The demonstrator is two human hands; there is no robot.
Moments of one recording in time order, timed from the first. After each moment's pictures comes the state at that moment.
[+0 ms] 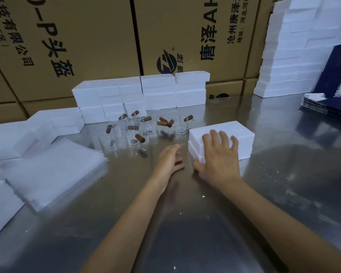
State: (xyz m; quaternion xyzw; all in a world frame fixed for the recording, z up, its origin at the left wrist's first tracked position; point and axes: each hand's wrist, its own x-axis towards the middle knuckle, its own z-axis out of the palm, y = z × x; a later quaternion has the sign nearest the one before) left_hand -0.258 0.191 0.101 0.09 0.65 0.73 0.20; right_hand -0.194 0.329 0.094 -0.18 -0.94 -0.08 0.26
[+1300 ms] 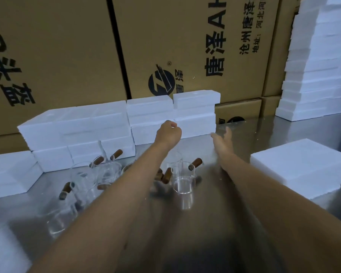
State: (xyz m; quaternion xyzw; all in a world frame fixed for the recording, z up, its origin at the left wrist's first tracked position) left_hand -0.544 0.342 0.164 0.16 0.84 0.52 0.07; right_hand -0.493 0.501 0.100 -0.28 -0.64 0.66 0.29
